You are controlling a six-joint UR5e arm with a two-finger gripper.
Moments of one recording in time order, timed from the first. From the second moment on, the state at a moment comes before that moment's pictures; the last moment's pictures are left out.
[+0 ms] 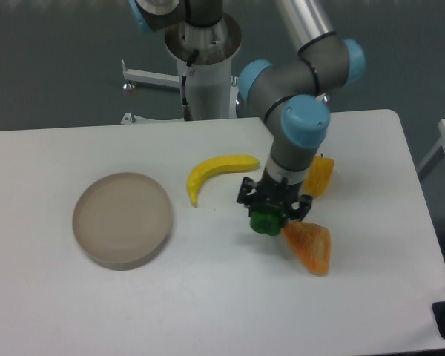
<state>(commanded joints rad) 2.36 -2.00 -1.41 -1.17 1.39 0.78</state>
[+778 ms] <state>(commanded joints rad) 2.39 -2.02 -1.30 -1.35 1.57 1.43</state>
